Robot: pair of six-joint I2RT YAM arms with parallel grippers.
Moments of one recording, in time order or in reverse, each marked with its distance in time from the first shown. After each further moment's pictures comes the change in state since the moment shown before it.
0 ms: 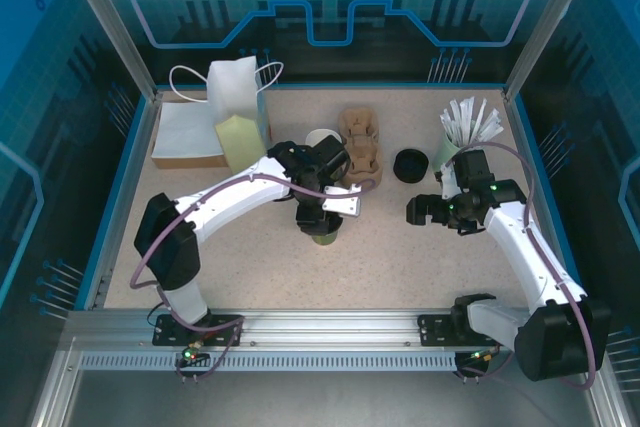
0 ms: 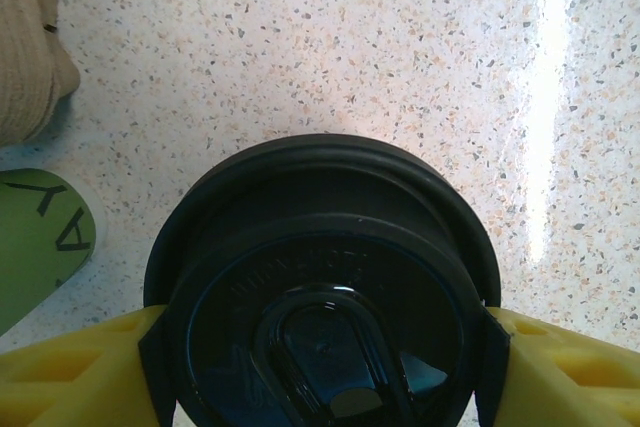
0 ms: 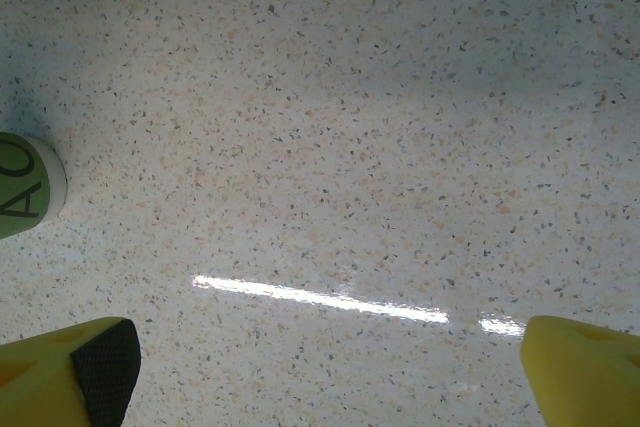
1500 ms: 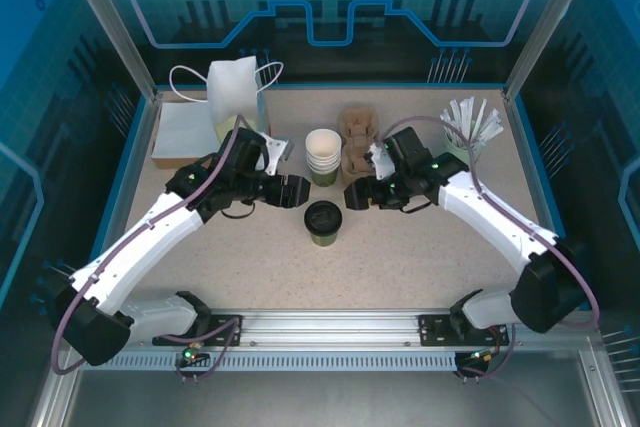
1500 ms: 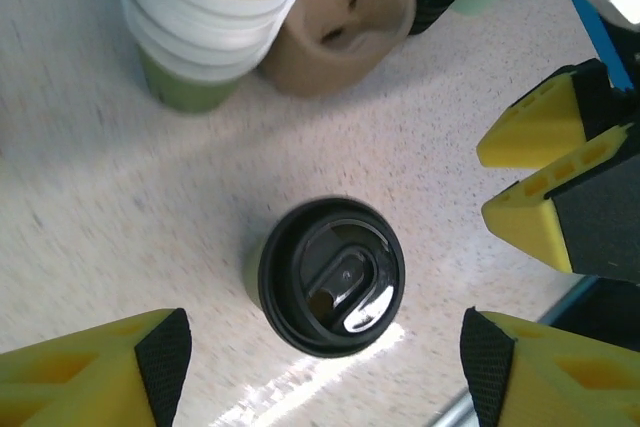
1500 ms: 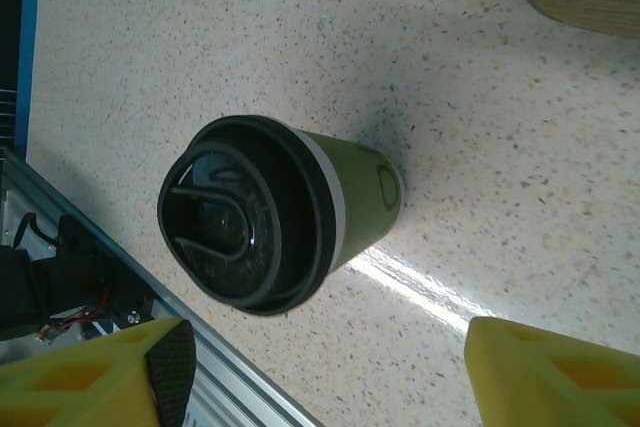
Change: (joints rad) left arm 0.237 -0.557 -0.373 0.336 0.167 -1.264; right arm 0.423 0.292 0.259 0.200 -0.223 0.224
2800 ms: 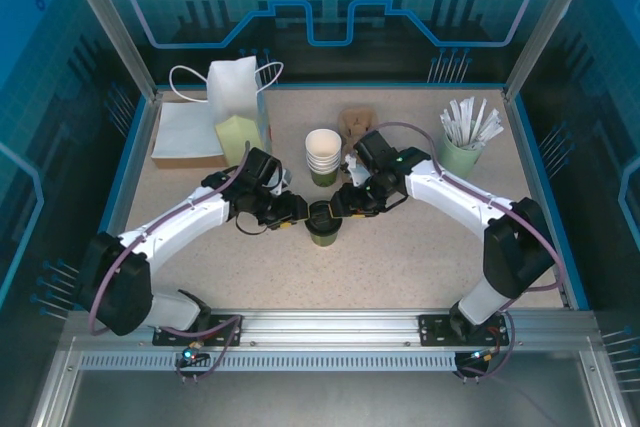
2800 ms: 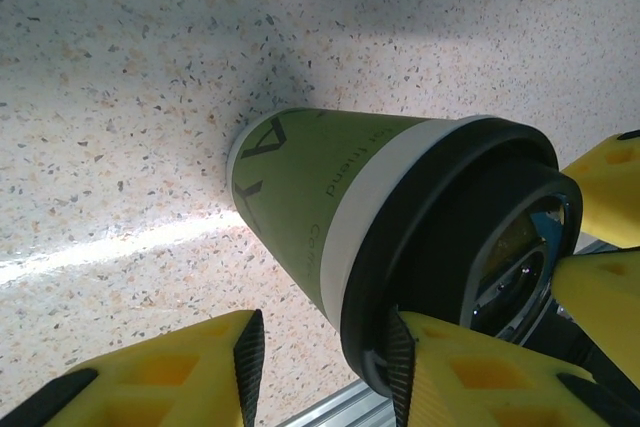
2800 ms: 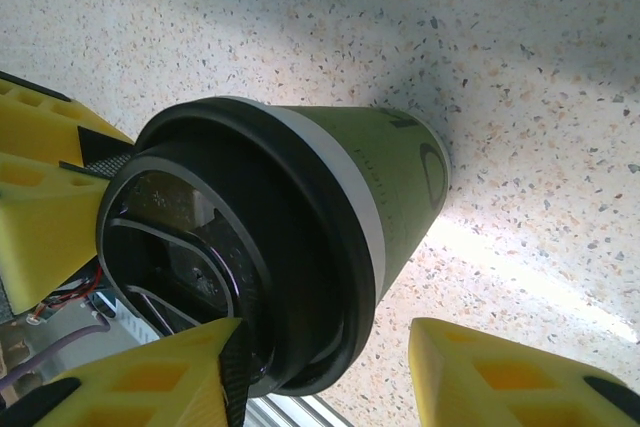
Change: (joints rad) left arm 0.055 0.181 -0.210 0.142 0.198 -0.320; right arm 0.073 0.206 0.065 -0.013 -0.052 0.031
